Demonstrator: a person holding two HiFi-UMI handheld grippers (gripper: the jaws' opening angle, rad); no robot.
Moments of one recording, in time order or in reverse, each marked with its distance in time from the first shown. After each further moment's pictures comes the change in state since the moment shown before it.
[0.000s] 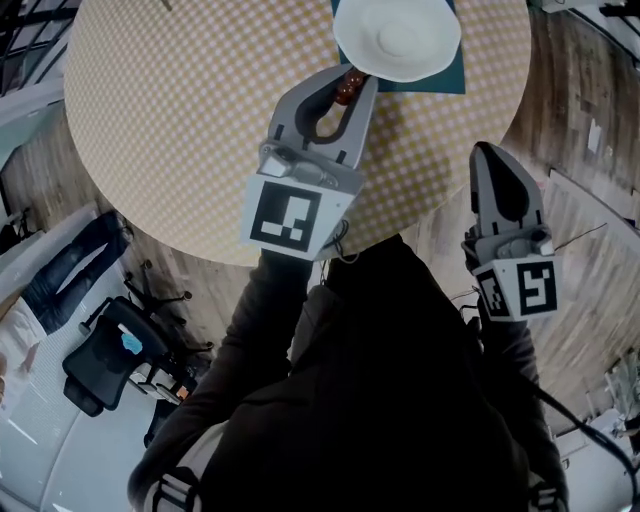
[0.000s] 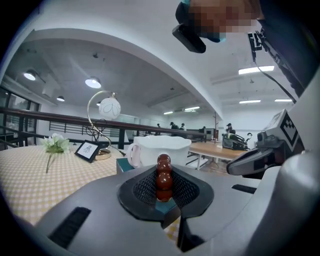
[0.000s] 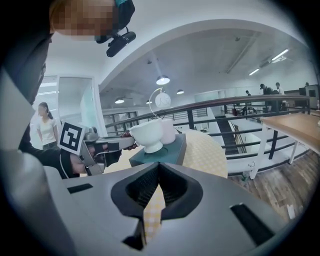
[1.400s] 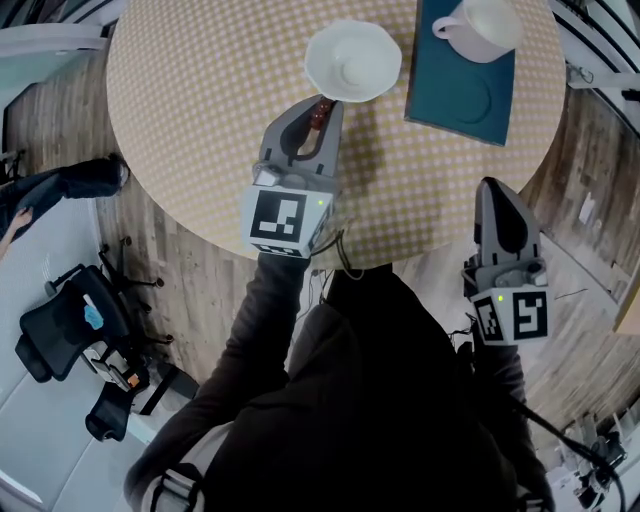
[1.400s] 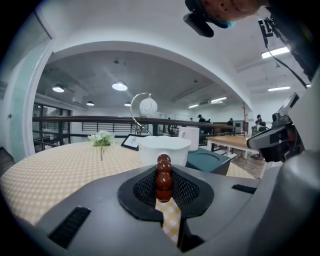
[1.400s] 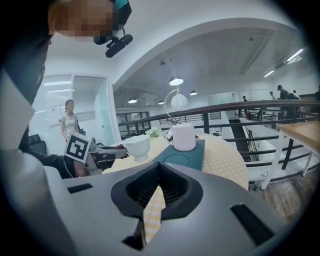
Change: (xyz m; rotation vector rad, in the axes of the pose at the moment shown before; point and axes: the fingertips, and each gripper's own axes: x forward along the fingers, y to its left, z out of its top) left arm -0.081 0.078 -0.041 -0.016 0.093 0.321; right arm 0.010 0.034 0.016 -0.081 -0.005 0.129
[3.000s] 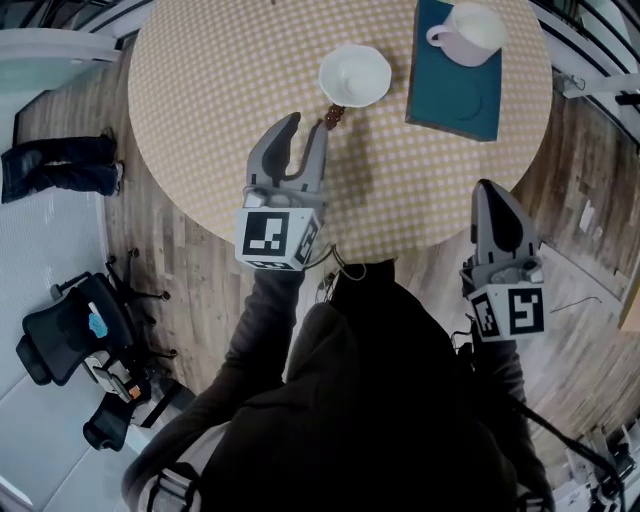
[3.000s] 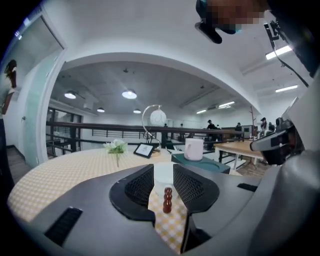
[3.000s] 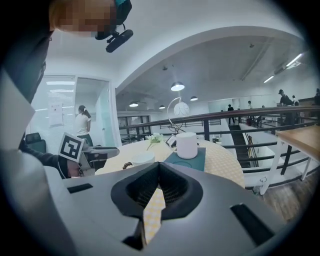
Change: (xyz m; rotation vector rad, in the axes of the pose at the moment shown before) left arm -0.051 0.013 0.013 -0.021 -0.065 0.109; right arm -0.023 0.011 0.011 -0.026 -0.058 -0.008
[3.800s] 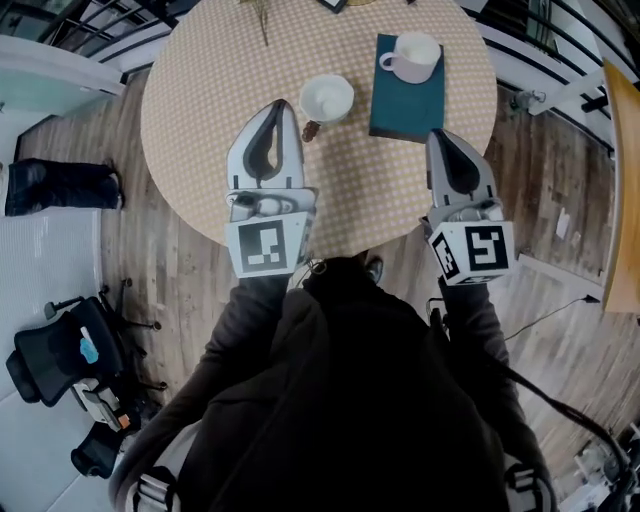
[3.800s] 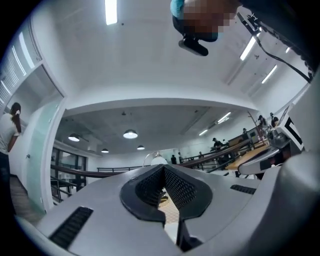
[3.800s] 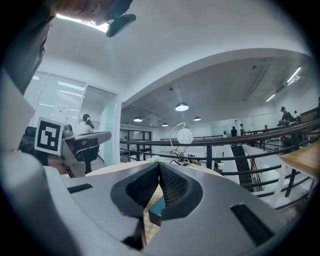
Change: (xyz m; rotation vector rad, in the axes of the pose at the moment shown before) left arm -0.057 -0.027 0.162 0.135 -0.387 0.122; right arm 0.005 0.021 0.097 -0.118 -0.232 -0.008
